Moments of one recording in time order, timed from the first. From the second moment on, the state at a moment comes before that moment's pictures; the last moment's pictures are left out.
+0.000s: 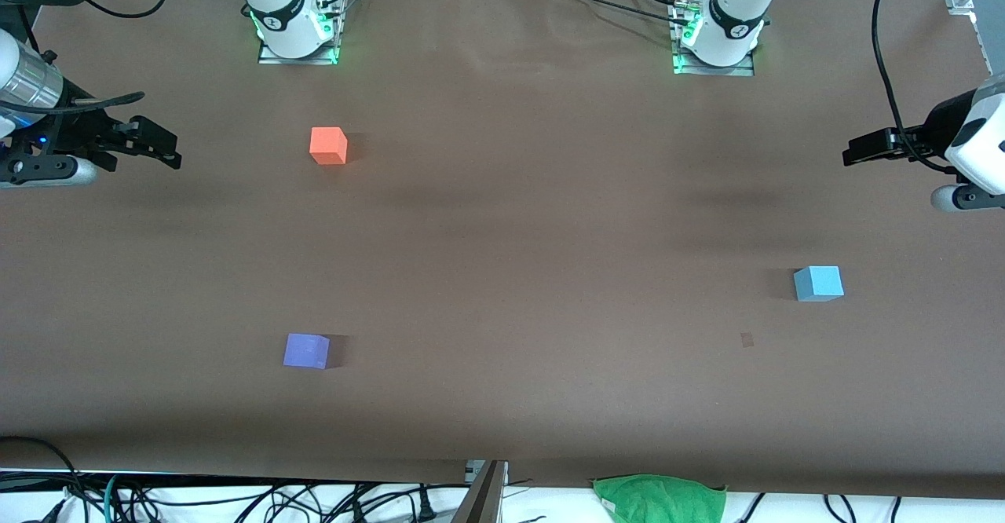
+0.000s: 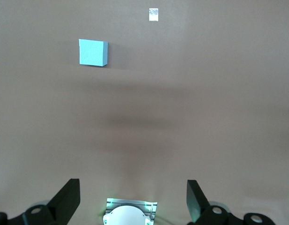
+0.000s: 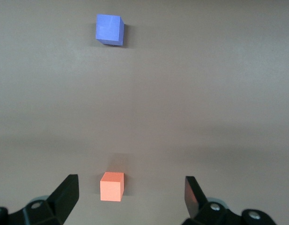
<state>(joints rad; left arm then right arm) 0.02 0.17 0.00 -1.41 -0.05 1.33 -0.10 0.07 0.02 -0.02 -1.67 0.03 1.66 0.00</state>
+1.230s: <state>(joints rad) 0.11 0.21 0.02 -1.54 -0.04 1.50 -0.06 0.07 0.02 -0.02 -1.67 0.03 1.66 0.00</state>
